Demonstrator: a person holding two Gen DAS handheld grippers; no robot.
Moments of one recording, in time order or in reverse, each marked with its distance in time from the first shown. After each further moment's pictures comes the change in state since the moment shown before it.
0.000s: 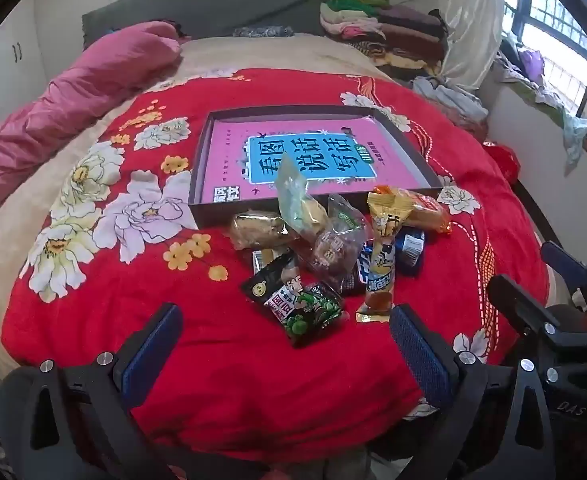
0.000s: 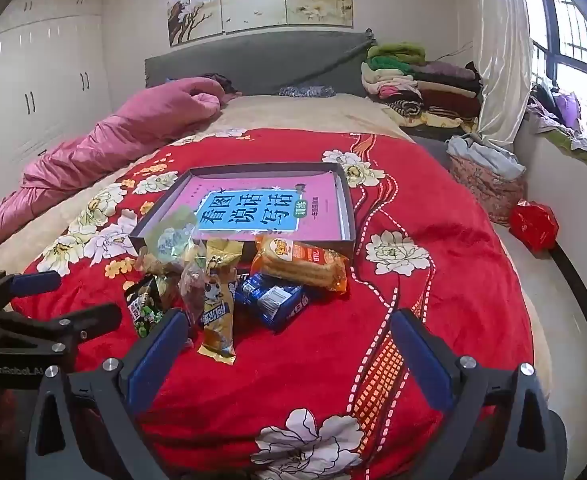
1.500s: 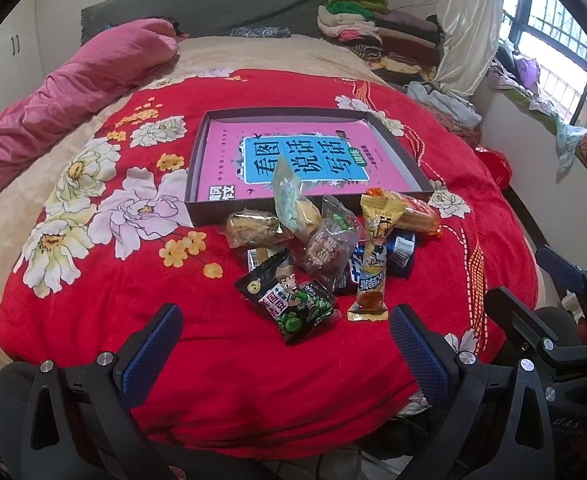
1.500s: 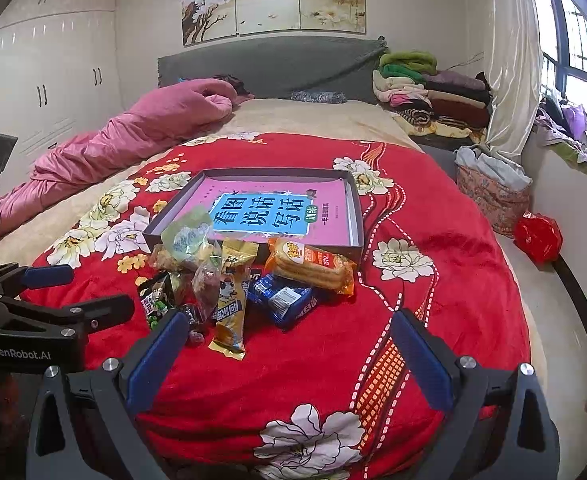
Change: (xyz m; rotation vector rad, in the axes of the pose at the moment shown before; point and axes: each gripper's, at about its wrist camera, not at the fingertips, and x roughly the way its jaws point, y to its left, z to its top) left arm -0.006 0.004 -0.001 -0.046 0.023 -0.077; right arm -0.012 0.007 -0.001 -0.037 -0.017 0.020
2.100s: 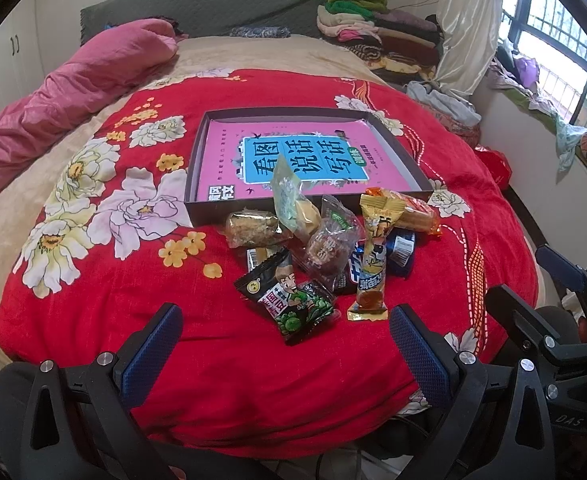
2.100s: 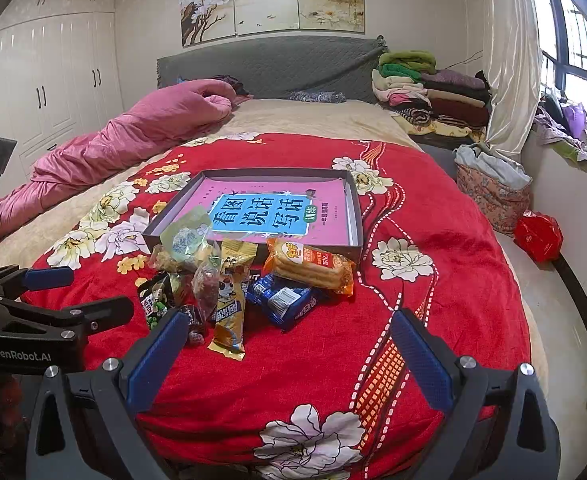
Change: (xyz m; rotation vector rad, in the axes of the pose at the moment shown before) left arm 0.000 0.001 0.000 0.003 -0.002 -0.001; right arm -0.001 -0.001 0.001 0.003 -0.001 0.002
